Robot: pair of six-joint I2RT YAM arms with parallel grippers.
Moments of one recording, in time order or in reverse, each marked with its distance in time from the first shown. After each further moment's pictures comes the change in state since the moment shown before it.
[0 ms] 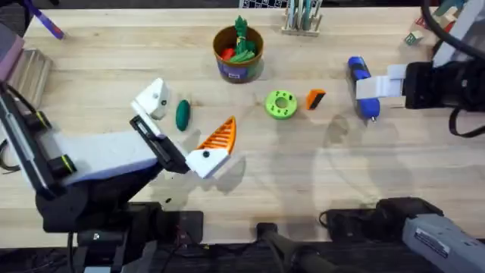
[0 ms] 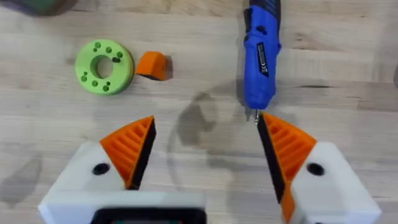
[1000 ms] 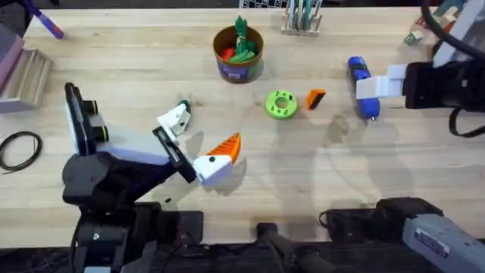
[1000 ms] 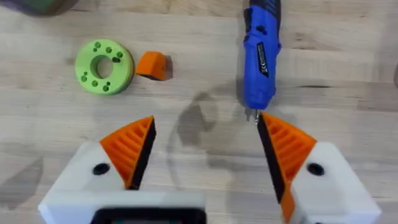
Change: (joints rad) left arm 0.000 0.001 -0.001 -0.347 0.085 -0.024; right arm 0.000 0.000 0.000 0.000 0.000 0.000
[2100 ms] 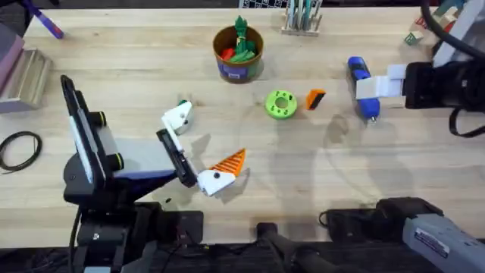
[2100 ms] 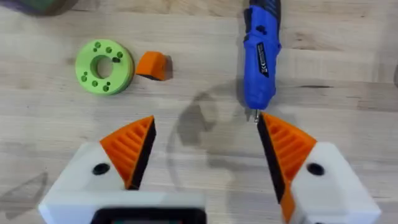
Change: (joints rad) left arm 0.000 0.000 0.000 -0.017 0.108 0.322; right arm 0.000 0.000 0.000 0.000 0.000 0.000
